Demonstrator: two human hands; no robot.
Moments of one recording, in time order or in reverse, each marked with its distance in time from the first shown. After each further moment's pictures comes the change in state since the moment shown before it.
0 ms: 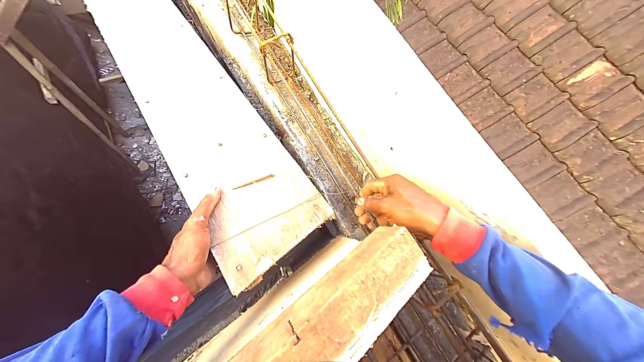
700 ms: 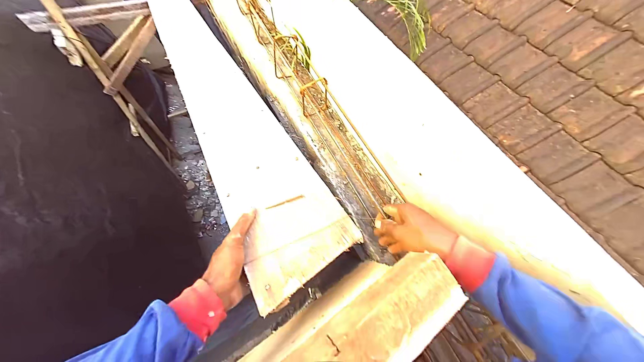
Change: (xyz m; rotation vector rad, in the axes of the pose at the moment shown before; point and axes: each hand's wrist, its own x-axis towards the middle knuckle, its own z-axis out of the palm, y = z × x) left_hand -0.015 0.020 -0.011 -0.023 -0.038 0.001; right_hand 0.021 -0.007 0.017 -0.157 -0.037 0.058
